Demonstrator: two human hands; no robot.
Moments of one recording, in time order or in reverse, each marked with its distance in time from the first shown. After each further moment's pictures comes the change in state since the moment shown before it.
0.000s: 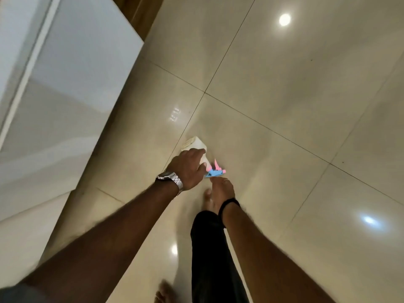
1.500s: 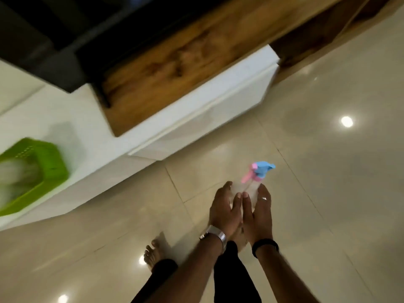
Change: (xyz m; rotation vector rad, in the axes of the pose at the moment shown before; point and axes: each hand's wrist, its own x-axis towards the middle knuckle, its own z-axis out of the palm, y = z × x) left_hand -0.221 0.018 -0.044 -1.054 0.694 -0.522; right_hand -0.217 -0.018 0.043 -0.537 -0.060 -1.050
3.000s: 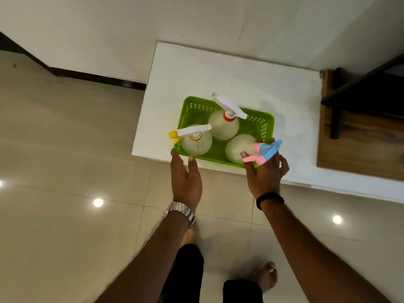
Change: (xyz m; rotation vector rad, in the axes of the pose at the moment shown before) left_hand -0.015 -0.340 -0.538 -0.864 0.714 -0.359; right_hand -0.119 -0.240 0.521 -0.833 -0.218 -0.822
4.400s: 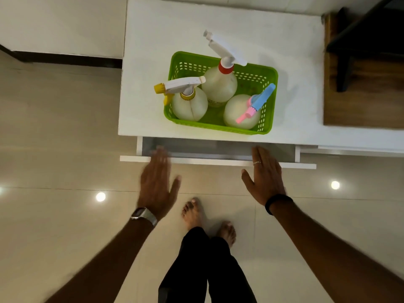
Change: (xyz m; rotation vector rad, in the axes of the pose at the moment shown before) left_hand 0.039 -0.130 -0.099 1.170 -0.199 0.510; right_hand -0.092 0.055 0.030 -0.203 -0.386 -0.041
